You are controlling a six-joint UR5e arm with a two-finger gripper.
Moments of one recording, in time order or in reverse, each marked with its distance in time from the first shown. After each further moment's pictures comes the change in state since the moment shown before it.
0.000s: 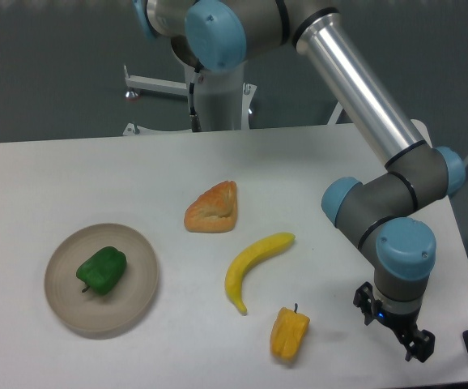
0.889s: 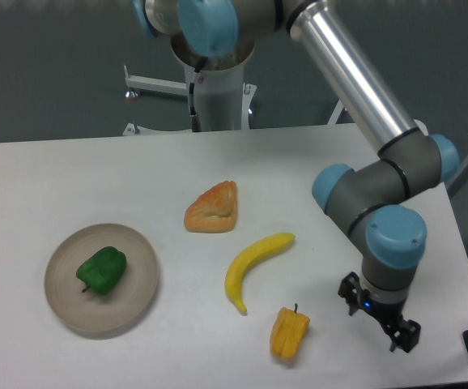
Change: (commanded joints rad) arm -0.035 0.156 -0.176 -0.037 -0.093 -0.158
